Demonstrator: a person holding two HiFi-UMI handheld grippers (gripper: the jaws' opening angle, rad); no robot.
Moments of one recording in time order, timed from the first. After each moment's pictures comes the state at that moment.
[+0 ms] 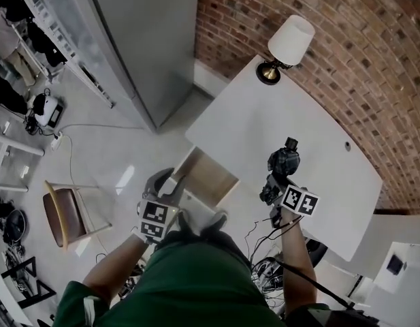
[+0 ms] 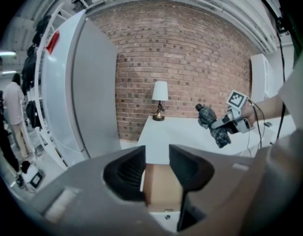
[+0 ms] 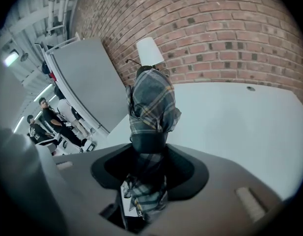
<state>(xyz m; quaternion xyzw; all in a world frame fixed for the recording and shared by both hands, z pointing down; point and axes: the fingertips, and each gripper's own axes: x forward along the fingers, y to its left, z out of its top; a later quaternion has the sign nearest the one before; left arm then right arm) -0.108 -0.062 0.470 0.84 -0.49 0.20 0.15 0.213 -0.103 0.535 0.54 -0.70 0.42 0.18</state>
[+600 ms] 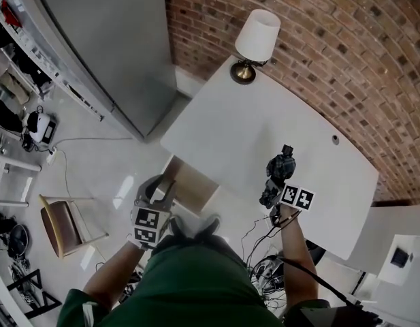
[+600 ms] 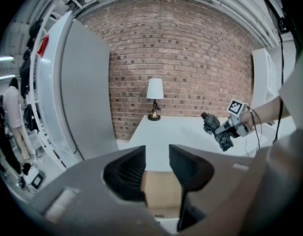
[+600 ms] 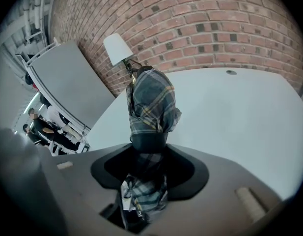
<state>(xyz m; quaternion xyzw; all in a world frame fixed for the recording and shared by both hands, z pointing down) -0.027 -0.079 0.469 0.83 -0.50 0.21 0.14 0.341 -0.106 0.591 0.56 -0.65 0.48 0.19</state>
